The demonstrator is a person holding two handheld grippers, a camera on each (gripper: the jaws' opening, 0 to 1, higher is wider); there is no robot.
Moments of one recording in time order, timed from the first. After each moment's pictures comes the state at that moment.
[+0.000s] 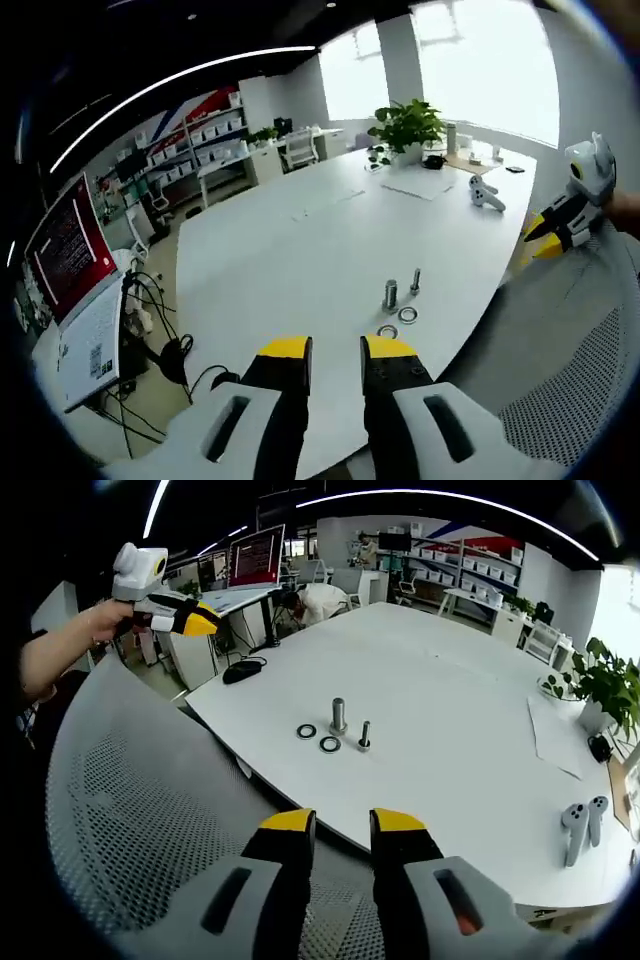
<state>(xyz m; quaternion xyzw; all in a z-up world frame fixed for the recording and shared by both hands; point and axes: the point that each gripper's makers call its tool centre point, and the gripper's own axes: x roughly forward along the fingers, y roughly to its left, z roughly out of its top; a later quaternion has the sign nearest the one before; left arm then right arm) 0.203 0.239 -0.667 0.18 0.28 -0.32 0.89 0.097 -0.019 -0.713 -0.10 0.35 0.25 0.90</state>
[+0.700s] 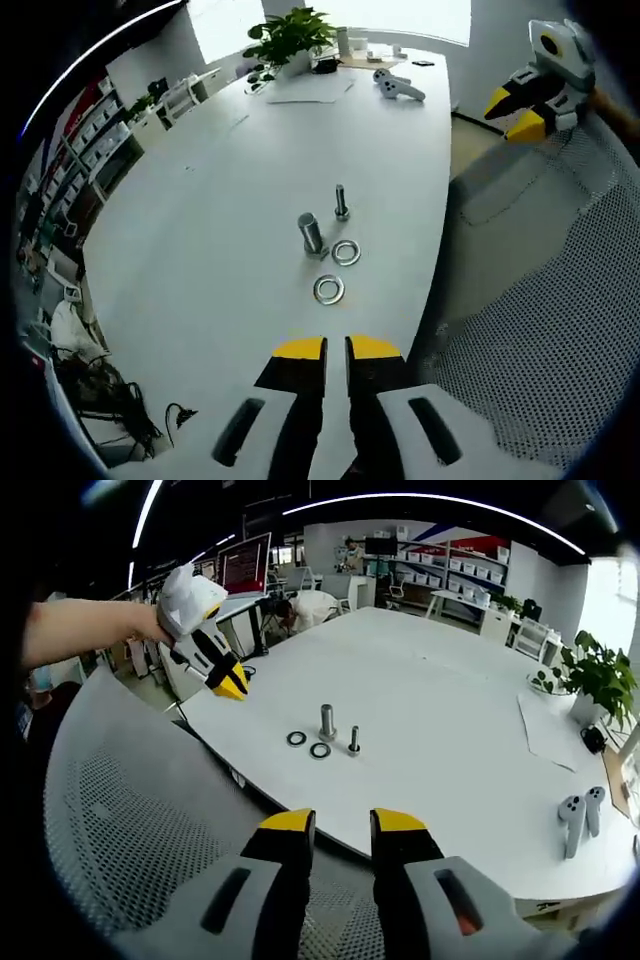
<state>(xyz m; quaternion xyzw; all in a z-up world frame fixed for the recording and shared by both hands) 0.203 0.185 -0.772 0.33 0.40 -0.47 0.72 0.102 -0.025 -0.710 -0.09 0.34 0.23 0.91</state>
